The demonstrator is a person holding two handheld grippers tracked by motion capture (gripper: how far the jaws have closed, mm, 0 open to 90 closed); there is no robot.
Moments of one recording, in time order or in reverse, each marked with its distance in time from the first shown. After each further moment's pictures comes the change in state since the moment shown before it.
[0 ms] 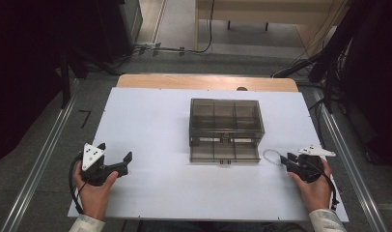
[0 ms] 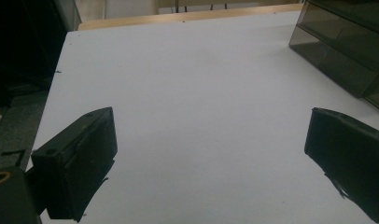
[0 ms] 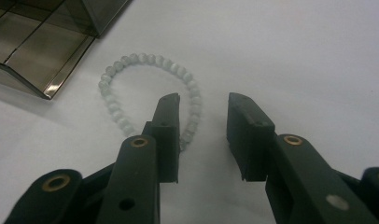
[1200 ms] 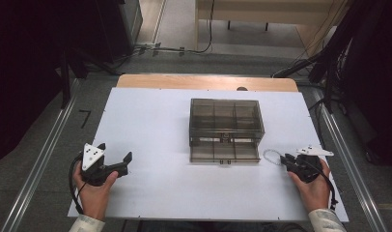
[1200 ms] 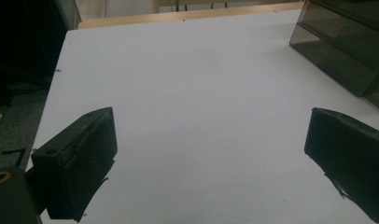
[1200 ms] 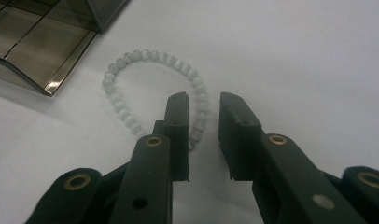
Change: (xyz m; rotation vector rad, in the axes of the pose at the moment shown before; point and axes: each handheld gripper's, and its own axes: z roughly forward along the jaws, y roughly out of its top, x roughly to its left) left arm 0.000 0.000 0.000 0.006 0.001 0.002; right arm 0.002 0.000 0.002 0.011 0.004 -0.003
